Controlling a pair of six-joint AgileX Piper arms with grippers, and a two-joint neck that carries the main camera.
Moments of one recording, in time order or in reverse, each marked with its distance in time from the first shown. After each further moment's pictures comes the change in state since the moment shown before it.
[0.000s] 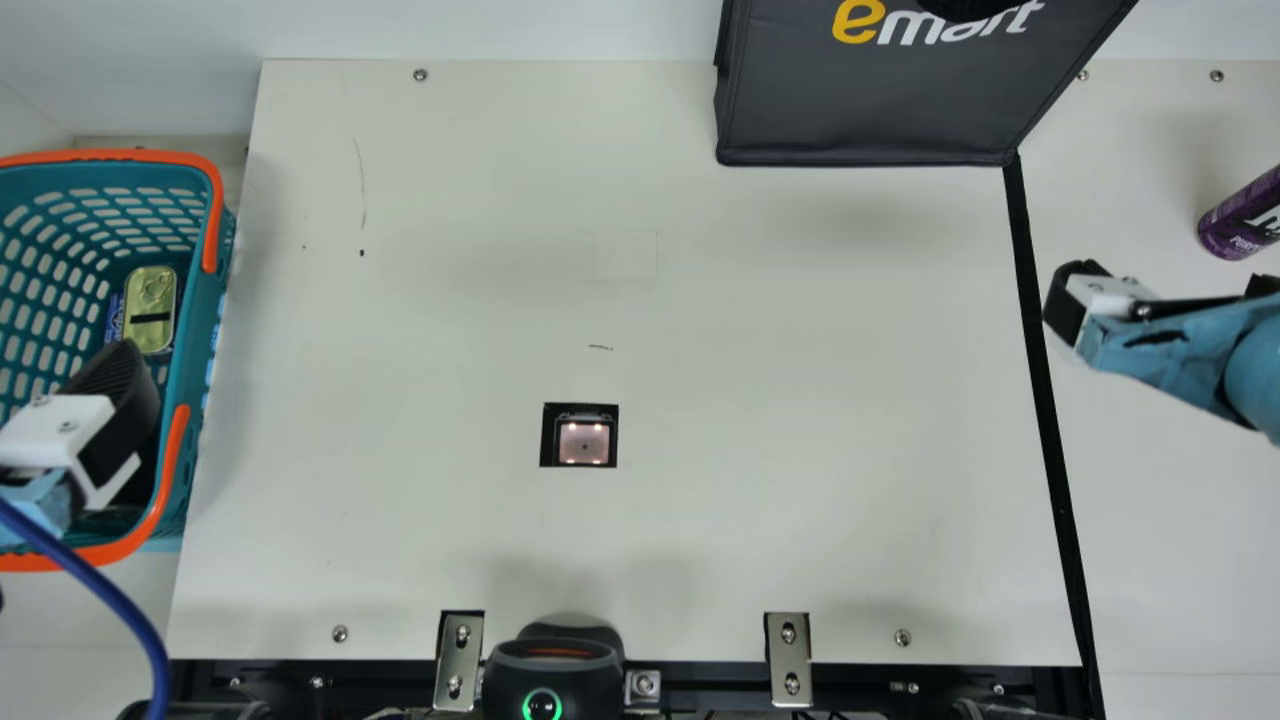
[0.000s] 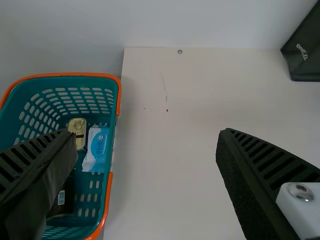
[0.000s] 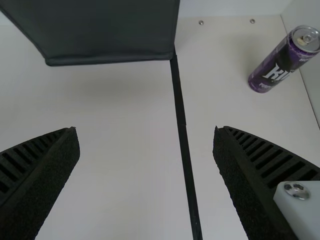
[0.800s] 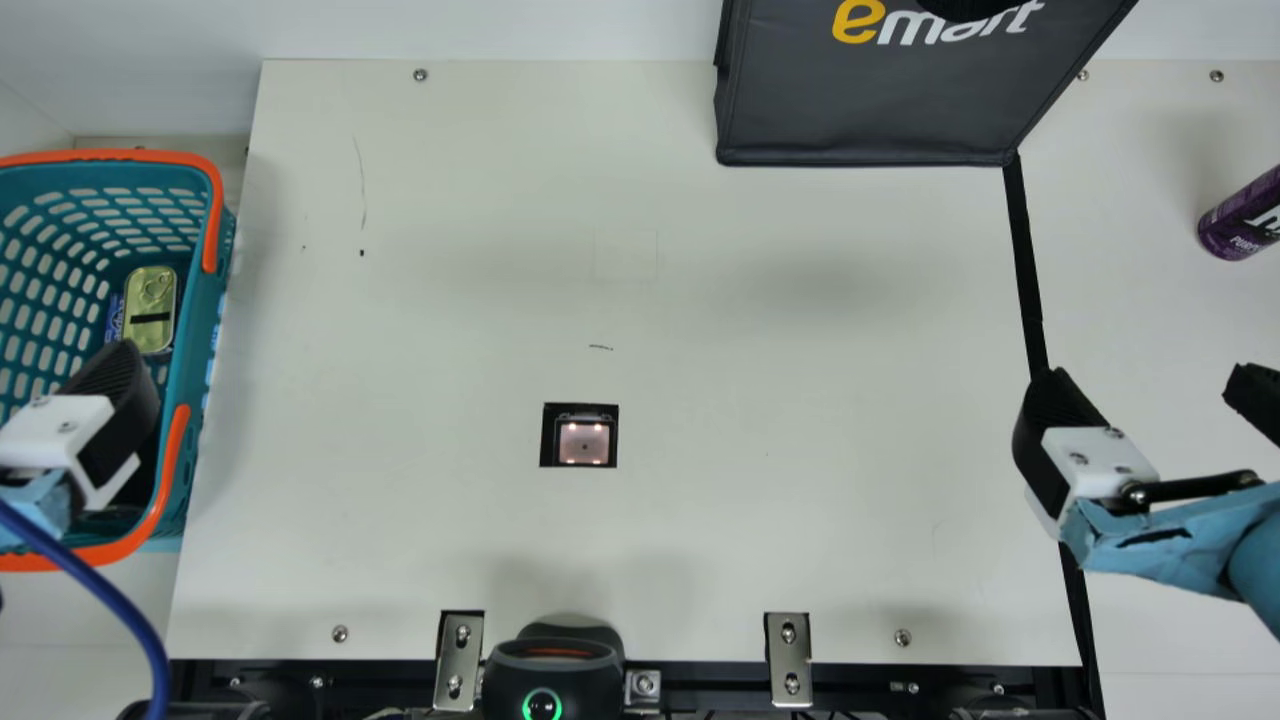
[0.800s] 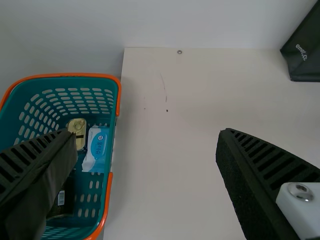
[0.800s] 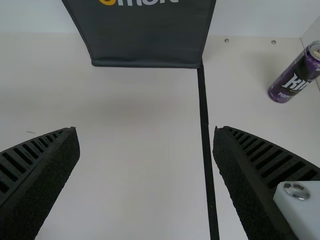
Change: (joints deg) left arm 0.0 0.0 0.0 0.0 0.0 0.0; right arm 7.6 -13.0 1.9 0.6 5.0 2.0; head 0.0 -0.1
